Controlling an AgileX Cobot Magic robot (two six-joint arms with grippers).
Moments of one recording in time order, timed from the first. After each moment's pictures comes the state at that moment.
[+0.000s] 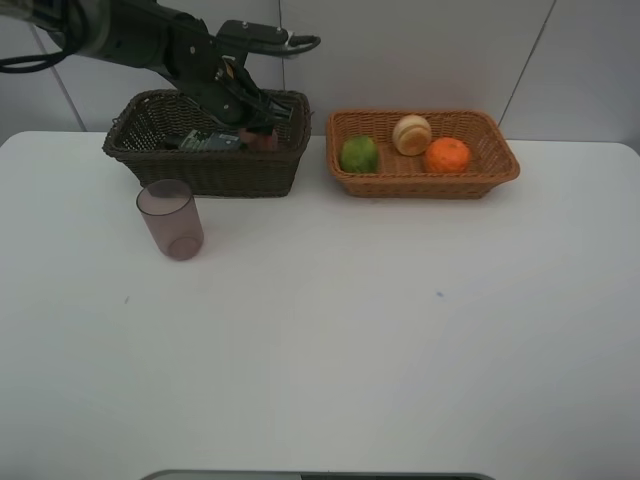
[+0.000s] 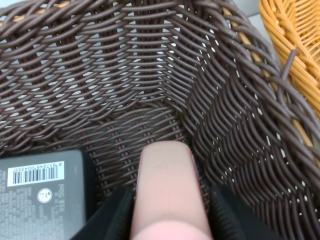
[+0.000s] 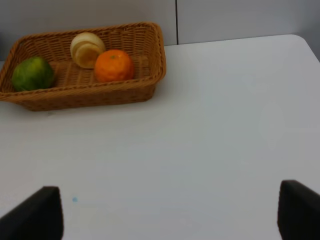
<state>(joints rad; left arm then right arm) -0.42 2.15 -1.51 0.09 0.20 -0.09 -0.03 -0.01 -0.53 -0.05 1.06 0.05</state>
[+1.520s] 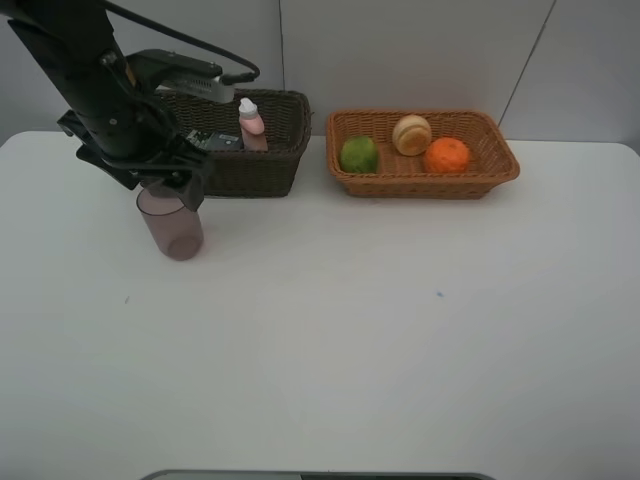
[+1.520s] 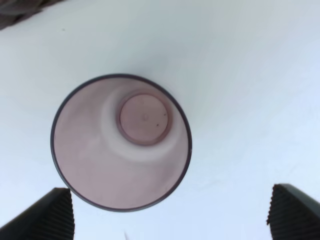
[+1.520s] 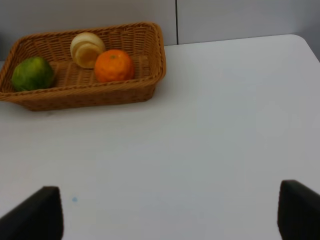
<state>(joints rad) -0.42 1.73 -1.16 0.10 0.76 -0.06 -0.03 -0.01 -0.53 -0.05 1.06 0.05</state>
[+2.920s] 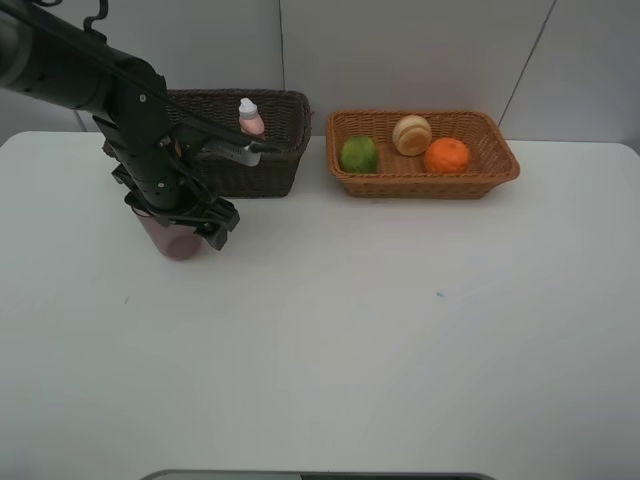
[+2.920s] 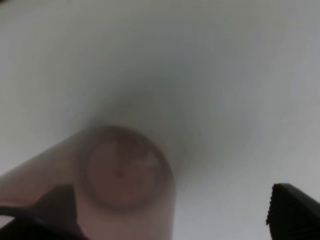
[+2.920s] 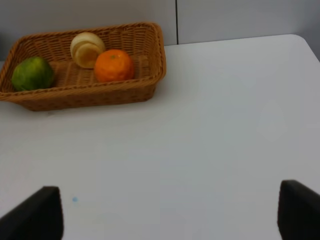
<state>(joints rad) -0.43 1.94 -1.11 0.13 0.52 -0.04 -0.03 -0.01 -0.53 -0.05 1.06 0.05</state>
